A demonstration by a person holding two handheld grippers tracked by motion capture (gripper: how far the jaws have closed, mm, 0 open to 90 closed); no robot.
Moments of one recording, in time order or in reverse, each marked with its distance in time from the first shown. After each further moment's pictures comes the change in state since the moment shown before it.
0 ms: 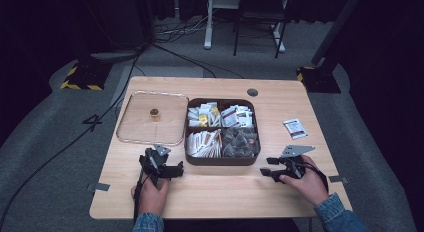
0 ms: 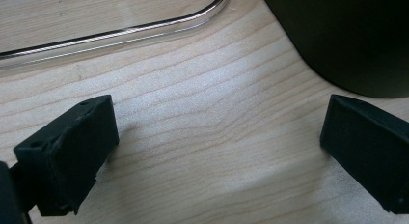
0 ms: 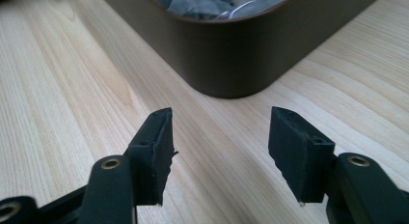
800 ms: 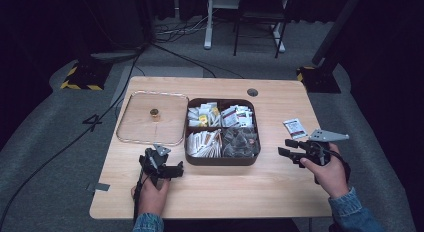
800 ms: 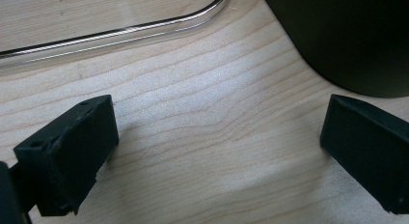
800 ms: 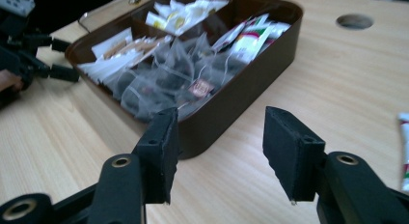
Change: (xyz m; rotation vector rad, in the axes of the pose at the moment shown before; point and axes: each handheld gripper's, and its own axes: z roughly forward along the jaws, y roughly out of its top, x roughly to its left) left arm 0.000 0.000 0.000 -0.001 0.000 -0.002; right arm -0.022 0.028 -0.066 -0.204 -0.092 0.109
